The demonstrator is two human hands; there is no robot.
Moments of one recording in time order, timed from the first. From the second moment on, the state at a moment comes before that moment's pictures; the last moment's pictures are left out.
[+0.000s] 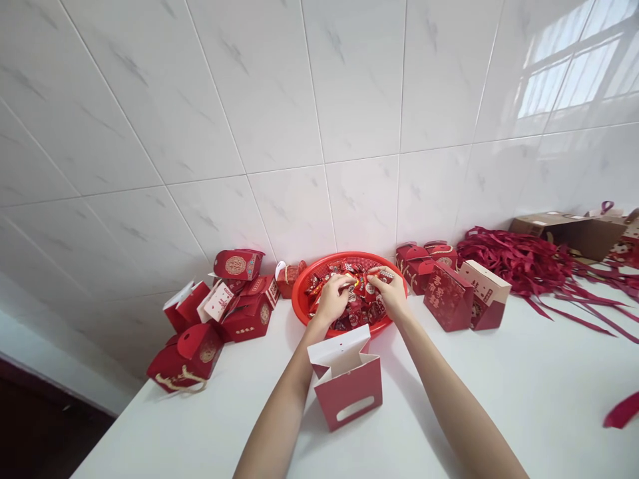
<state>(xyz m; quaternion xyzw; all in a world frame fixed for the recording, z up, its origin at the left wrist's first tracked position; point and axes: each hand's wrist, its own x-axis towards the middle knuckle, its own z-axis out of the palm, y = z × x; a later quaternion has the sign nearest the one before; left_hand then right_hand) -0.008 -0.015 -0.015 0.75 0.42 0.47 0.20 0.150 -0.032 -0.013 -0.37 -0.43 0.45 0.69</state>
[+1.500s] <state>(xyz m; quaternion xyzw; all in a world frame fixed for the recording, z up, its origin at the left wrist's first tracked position) -0.034 -0.179 -0.043 0.55 0.46 0.59 0.36 0.151 -0.048 0.010 -0.33 -0.44 0.49 0.68</state>
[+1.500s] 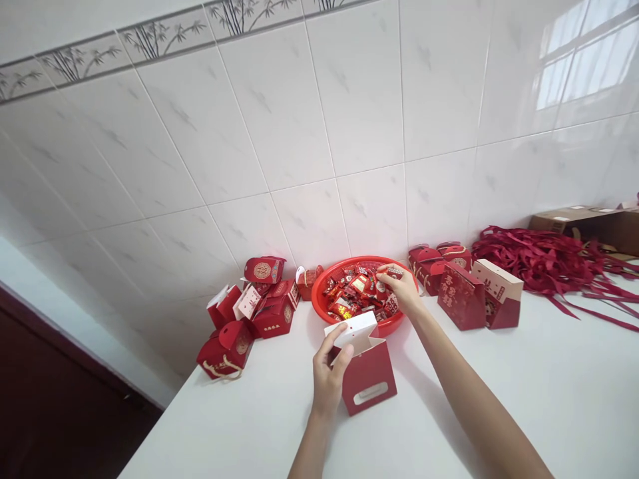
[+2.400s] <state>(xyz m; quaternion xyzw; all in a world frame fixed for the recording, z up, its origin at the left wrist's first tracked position) -0.033 -0.182 -0.039 0.57 0.46 0.58 0.35 0.134 -0.128 0.062 -0.27 -0.83 0.28 0.40</state>
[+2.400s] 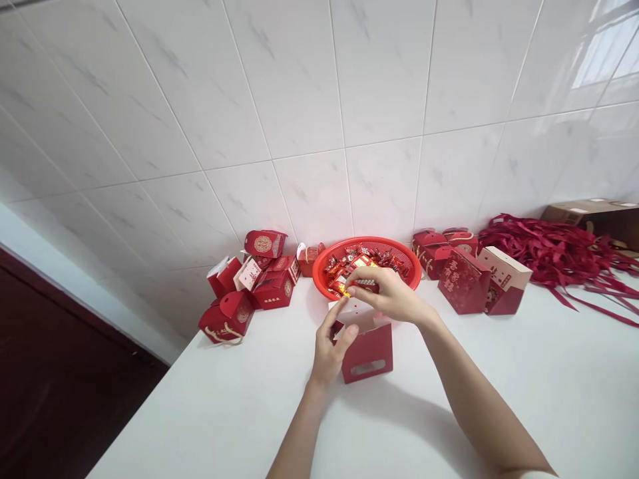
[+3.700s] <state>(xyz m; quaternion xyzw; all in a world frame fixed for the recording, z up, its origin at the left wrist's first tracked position) -0.021 -0.179 -0.050 0.51 0.47 0.66 0.28 0.178 -0.149 0.028 -0.31 -0.84 0.33 0.29</state>
